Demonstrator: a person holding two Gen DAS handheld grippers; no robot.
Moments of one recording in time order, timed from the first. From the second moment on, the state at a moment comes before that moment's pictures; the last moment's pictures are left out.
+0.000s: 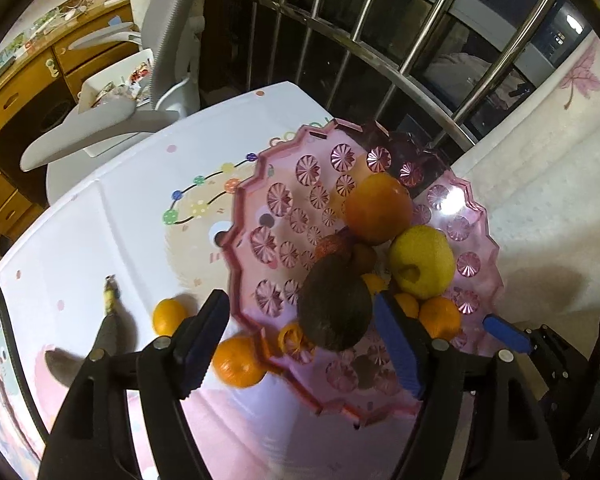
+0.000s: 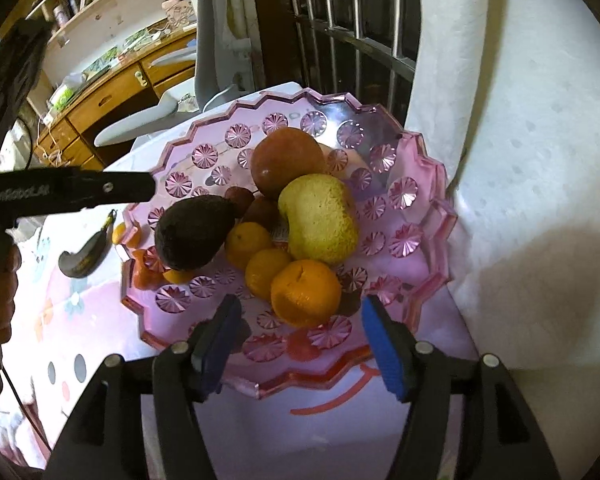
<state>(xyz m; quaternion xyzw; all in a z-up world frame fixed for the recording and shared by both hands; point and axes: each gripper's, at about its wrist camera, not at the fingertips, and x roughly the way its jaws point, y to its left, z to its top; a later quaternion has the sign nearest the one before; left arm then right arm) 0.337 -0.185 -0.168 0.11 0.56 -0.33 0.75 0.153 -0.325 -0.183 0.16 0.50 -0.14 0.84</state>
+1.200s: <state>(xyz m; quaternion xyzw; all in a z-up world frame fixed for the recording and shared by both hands) 0.320 0.007 -0.175 0.16 0.56 -0.23 0.78 0.154 -0.238 -0.180 0.42 0.51 -0.16 0.73</state>
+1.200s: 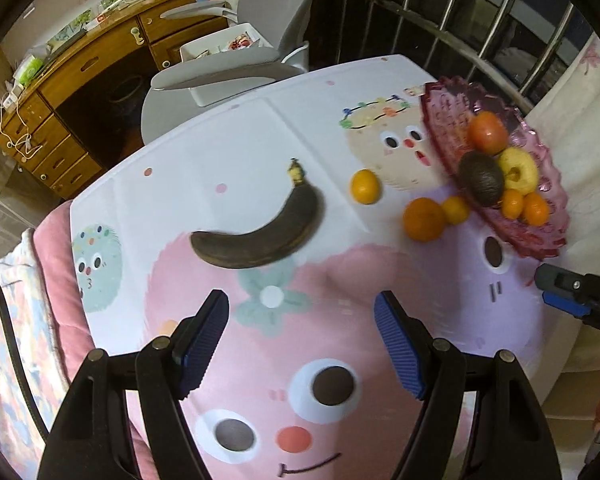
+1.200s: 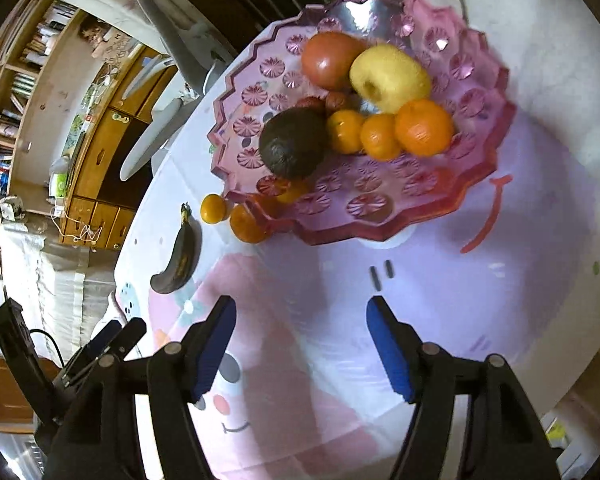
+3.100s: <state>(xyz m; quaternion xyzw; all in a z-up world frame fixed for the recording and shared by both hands) 0.384 -0.029 -0.276 0.25 0.50 -0.33 0.76 0.287 -0.181 -0.256 0.27 0.53 -0.27 0.76</state>
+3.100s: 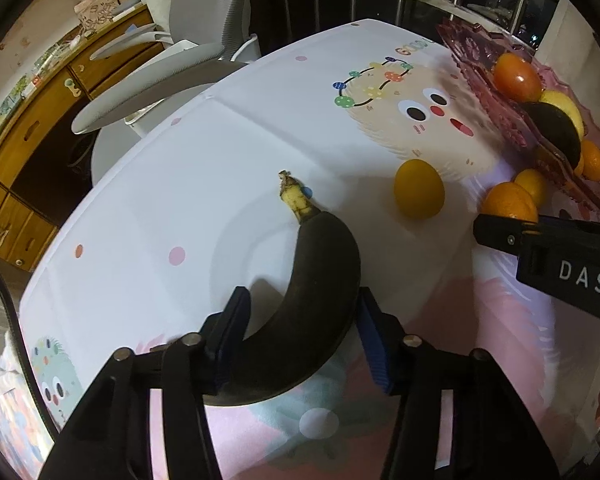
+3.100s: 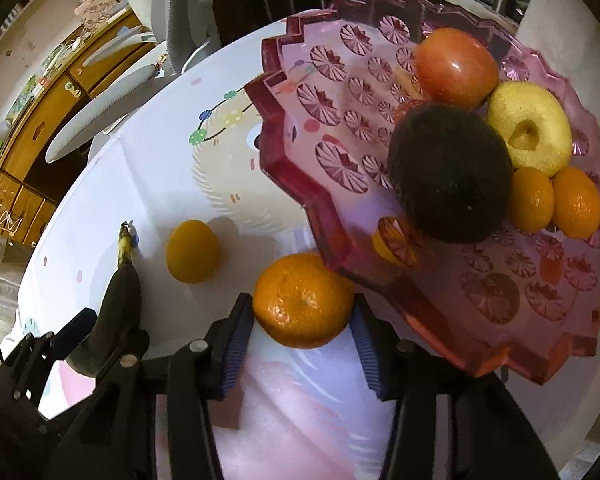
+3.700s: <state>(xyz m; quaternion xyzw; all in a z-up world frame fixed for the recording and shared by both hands) 0.376 -0.006 -0.243 0.21 0.46 -0.31 0.80 0.252 -0.167 -0.243 0.26 0.53 -0.22 0.78</state>
